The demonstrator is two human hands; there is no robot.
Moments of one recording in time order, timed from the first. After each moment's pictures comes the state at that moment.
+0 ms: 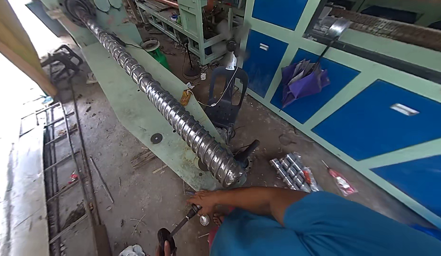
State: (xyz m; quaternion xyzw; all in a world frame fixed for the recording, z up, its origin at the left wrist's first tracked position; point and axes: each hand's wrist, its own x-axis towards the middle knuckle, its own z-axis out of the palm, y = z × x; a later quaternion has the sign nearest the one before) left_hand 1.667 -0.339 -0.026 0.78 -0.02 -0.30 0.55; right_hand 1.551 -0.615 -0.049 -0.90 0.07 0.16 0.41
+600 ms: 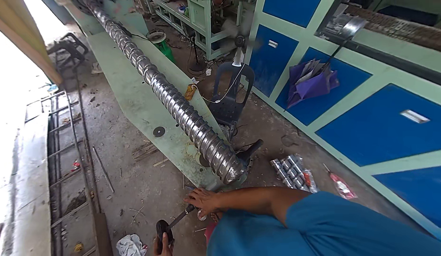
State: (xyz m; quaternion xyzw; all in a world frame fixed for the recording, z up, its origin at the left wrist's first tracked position) left_hand 1.666 -0.341 -0.033 0.78 0.02 -0.28 0.56; right_hand 1.544 -0.593 -0.054 -0.93 0.06 0.12 0.34
